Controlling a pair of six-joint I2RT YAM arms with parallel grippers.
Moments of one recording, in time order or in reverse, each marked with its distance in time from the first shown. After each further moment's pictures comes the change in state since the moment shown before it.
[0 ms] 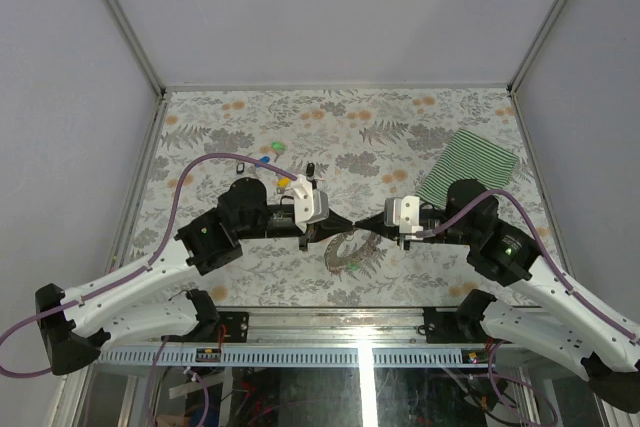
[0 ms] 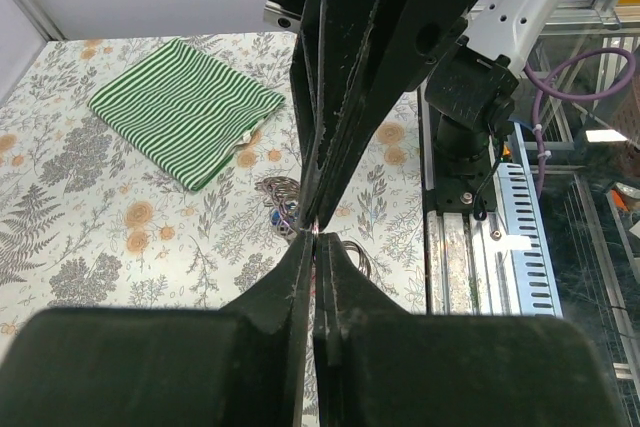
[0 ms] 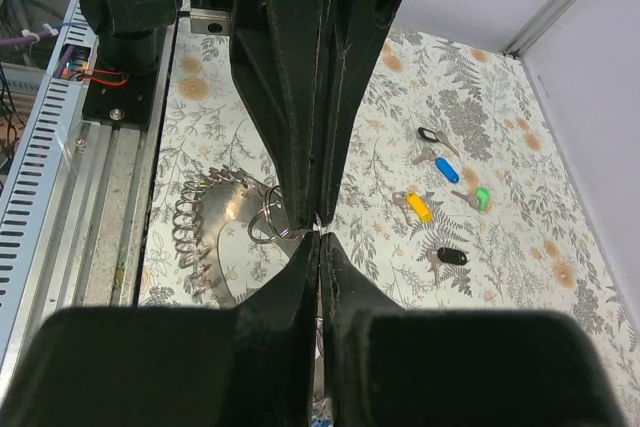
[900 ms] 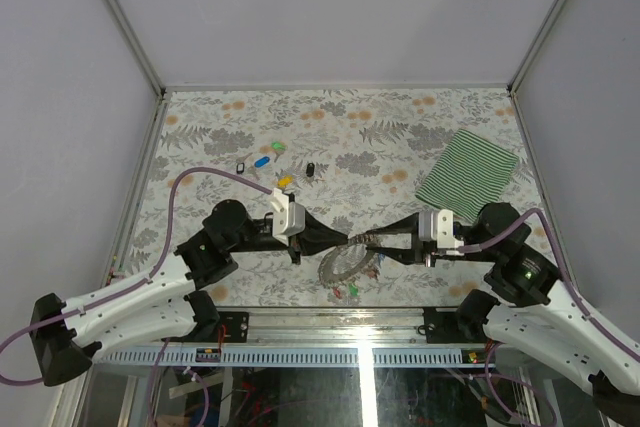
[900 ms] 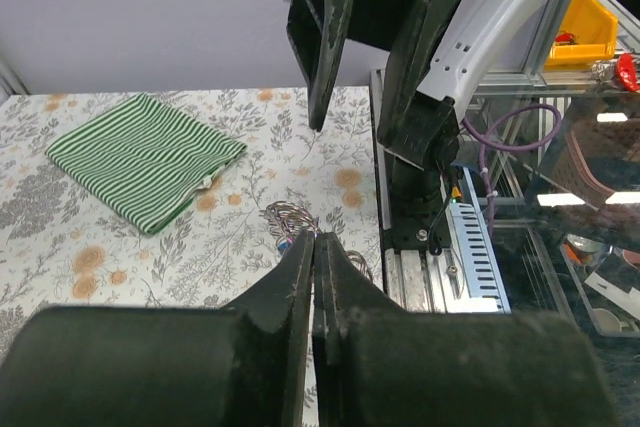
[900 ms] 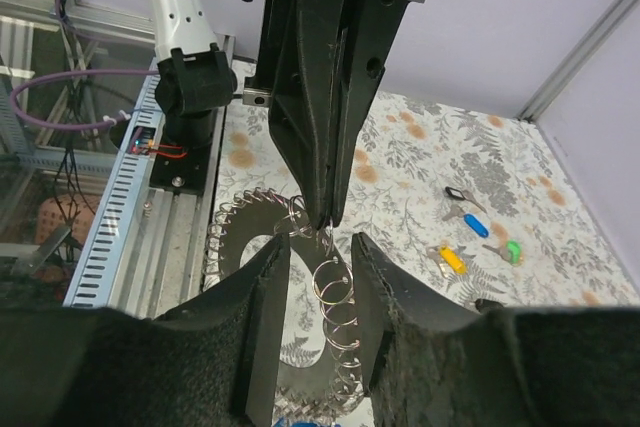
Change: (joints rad) left arm 0.000 -0.109 -0.232 0.316 0.077 -0.152; right arm 0.000 -0.189 -0.106 0.116 -0.074 0.188
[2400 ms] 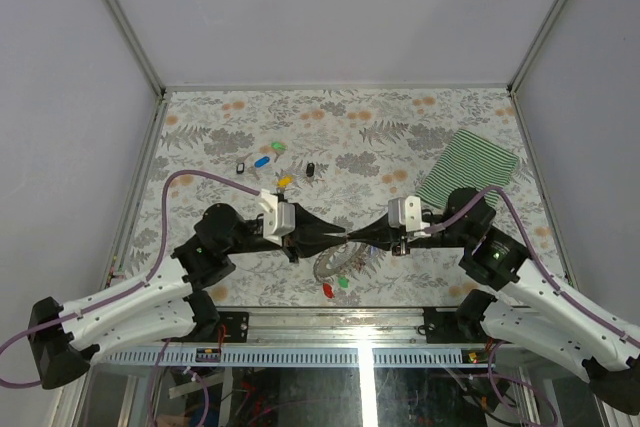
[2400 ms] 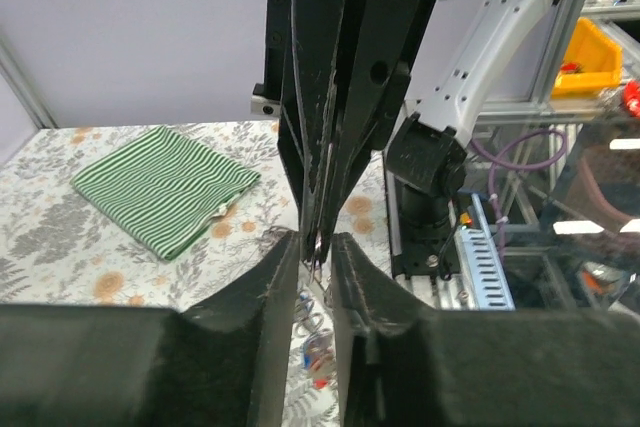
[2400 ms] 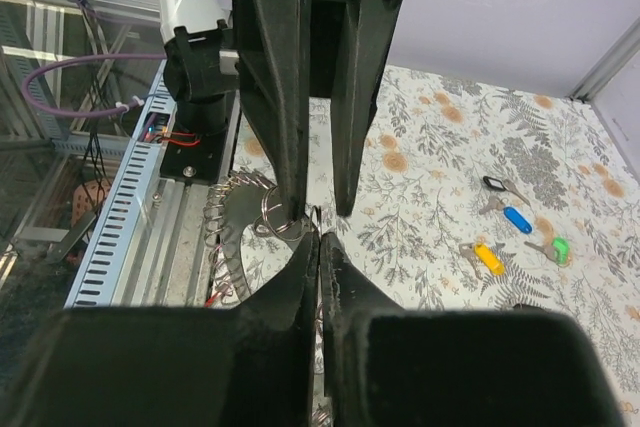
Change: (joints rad) left arm 0.000 -0.032 -0.040 0.107 -0.016 -0.023; right arm 0.000 0.171 -0.022 0.129 -0.058 0.024
